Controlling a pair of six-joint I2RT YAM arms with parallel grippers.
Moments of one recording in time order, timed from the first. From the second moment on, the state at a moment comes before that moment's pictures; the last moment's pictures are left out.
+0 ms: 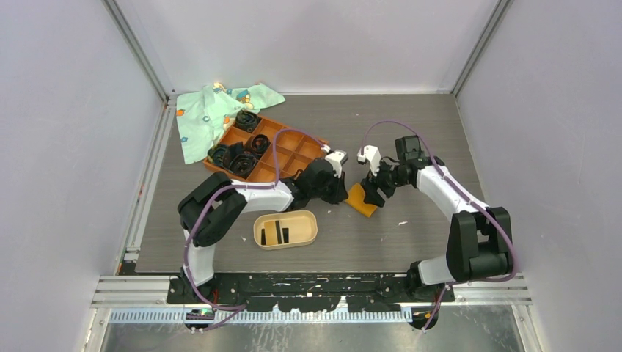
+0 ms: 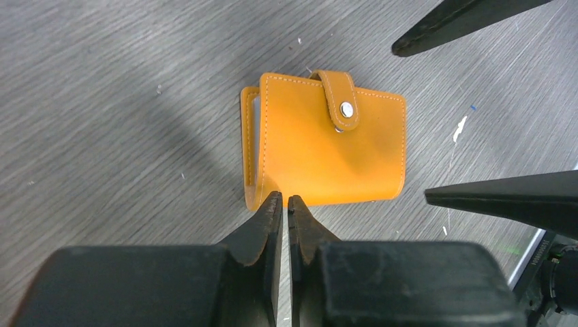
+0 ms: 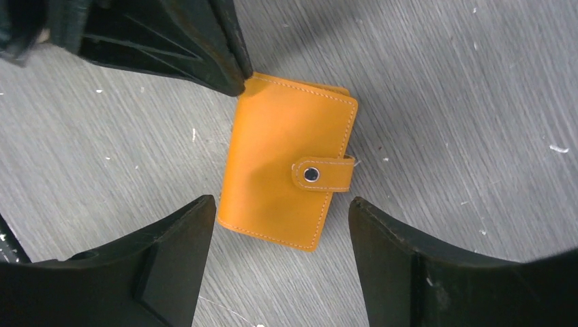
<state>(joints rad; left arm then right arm) -0.90 1.93 1.12 0.25 0.10 -0.48 0.13 1.40 0.89 -0.60 -0.63 -0.81</state>
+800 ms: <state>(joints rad) -0.77 2.00 1.08 0.49 0.29 -0.58 0.29 1.51 0.90 -0.46 -0.33 -0.68</state>
